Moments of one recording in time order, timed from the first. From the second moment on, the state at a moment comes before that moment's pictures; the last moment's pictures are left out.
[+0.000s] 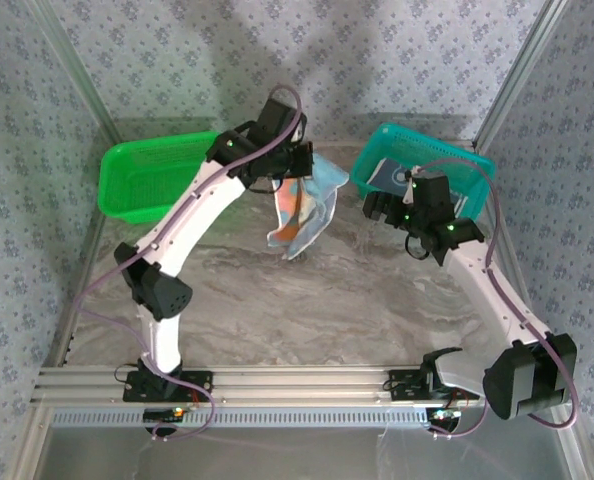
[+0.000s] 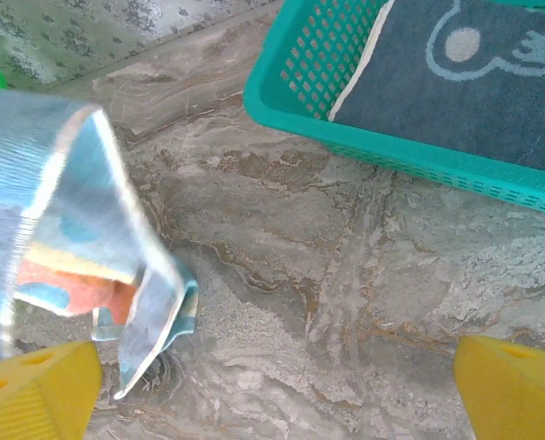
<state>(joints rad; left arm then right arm) -0.72 1.89 2.16 -1.04 -0.05 -0.59 0.24 1.20 1.04 -0.51 -0.07 0.44</state>
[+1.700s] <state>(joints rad) -0.64 1.30 0.61 -0.74 -0.01 -0.98 0.83 1.56 0.91 -0.29 -0.12 0.60</state>
